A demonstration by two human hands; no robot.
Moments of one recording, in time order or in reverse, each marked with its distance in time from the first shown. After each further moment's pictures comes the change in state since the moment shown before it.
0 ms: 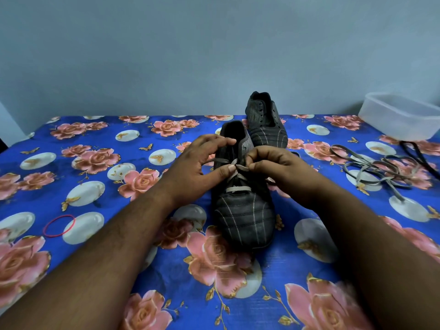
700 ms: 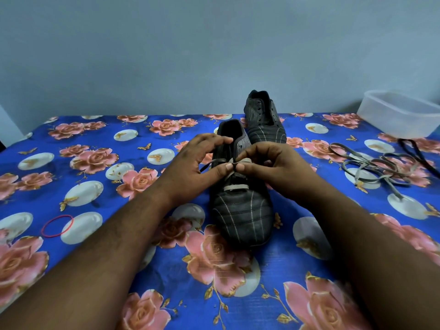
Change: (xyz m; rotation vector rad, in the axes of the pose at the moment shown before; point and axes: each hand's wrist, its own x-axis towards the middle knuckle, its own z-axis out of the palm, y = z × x) left_hand 0.000 0.000 -0.002 0.019 0.014 -0.004; right_hand 0.003 0.004 0.006 -0.018 0.082 -0.096
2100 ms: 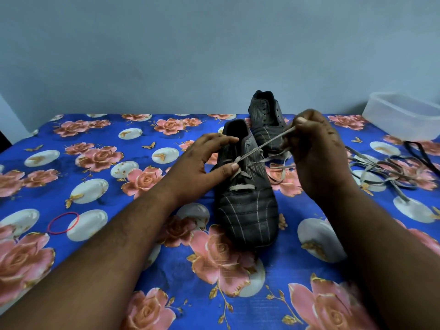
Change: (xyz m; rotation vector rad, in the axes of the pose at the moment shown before) left_hand -0.001 -0.001 0.000 -0.030 -0.008 -0.021; right_hand 0.003 -0.017 -0.015 0.443 0.461 -0.136
